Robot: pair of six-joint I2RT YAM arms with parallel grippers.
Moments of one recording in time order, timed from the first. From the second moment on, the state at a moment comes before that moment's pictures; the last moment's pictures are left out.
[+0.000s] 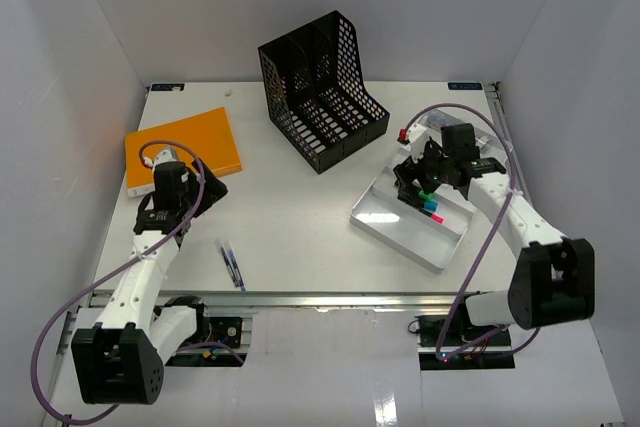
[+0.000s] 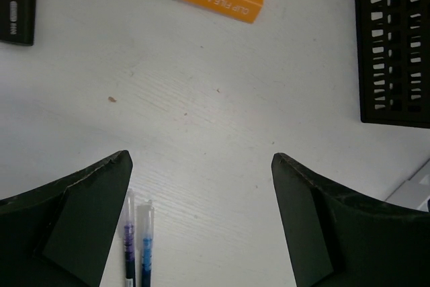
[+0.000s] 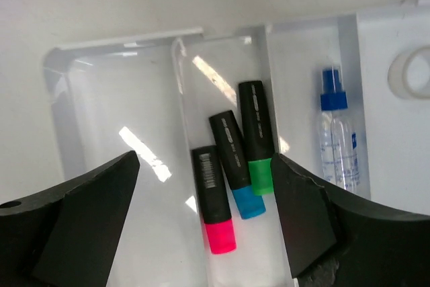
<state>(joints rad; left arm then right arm) -0.01 0.95 0.68 -0.40 -0.08 -0.60 0.22 1.30 0.98 -0.49 -0.47 -0.54</state>
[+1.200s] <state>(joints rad) 0.21 1.76 1.02 -0.23 -0.26 -0.21 0.15 1.15 0.91 -0.63 -0.86 -0.69</state>
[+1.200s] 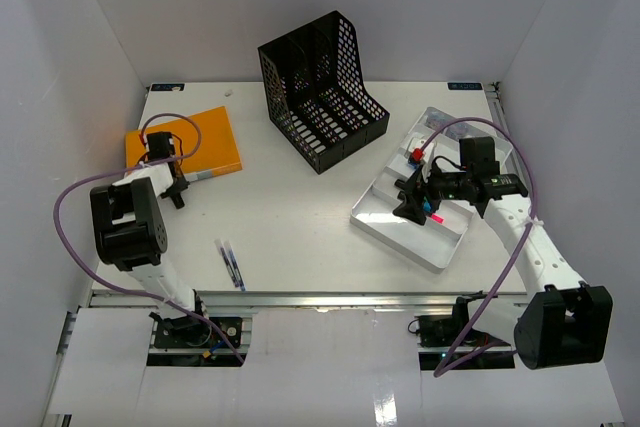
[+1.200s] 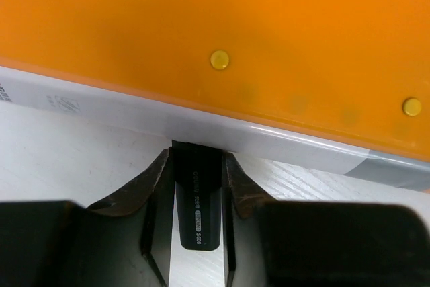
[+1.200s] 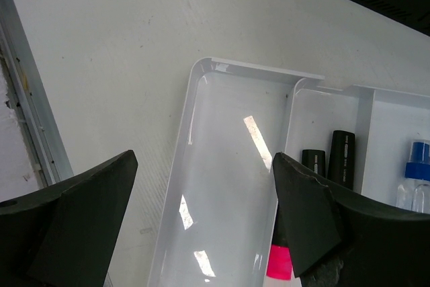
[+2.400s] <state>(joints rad) -0.22 1.44 0.63 0.18 0.99 -0.64 0.24 1.41 1.06 -0.56 -0.98 -0.34</state>
